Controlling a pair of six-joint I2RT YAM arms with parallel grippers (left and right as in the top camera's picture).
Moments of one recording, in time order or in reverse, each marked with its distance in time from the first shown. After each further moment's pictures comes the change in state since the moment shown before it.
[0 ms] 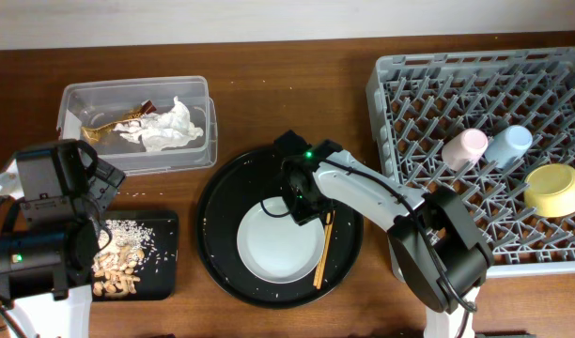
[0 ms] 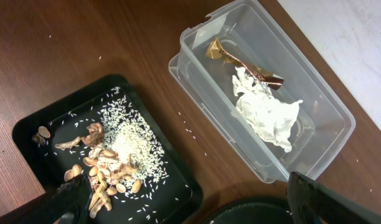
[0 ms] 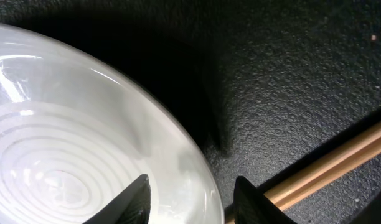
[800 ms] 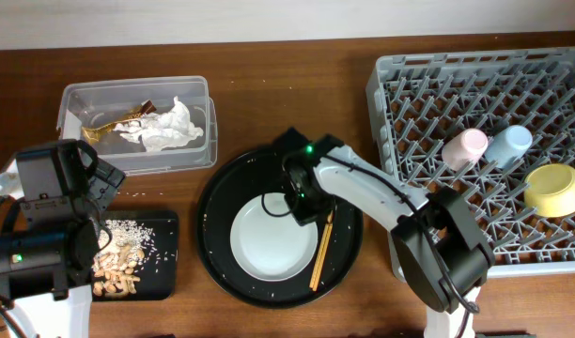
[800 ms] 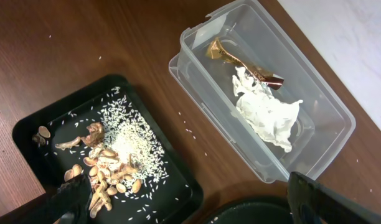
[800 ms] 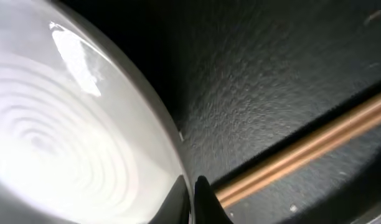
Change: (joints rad) left arm 0.000 0.000 0.000 0.000 0.000 0.000; right arm -0.010 -0.002 0.095 -0.158 -0.029 -0.001
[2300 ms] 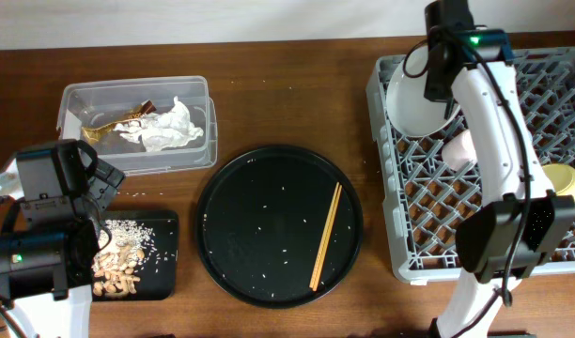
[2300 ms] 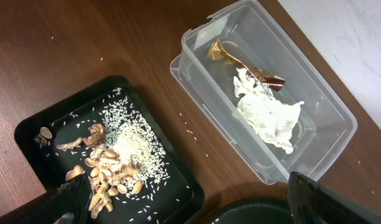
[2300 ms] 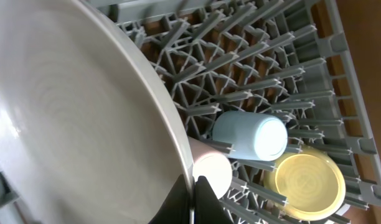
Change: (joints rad) left arm 0.000 0.000 0.000 0.000 -0.007 0.000; right arm -0.575 0.008 0.552 -0.144 0.631 0.046
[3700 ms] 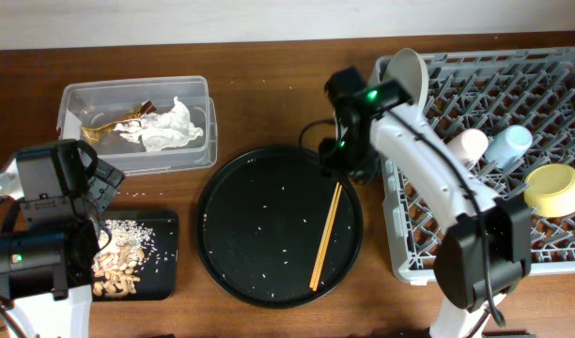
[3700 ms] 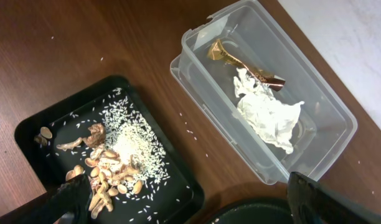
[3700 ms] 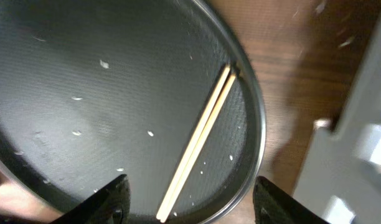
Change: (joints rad) left arm 0.000 0.000 0.000 0.000 0.000 0.000; right arm 0.349 -0.092 -0.389 -0.013 -0.702 0.146
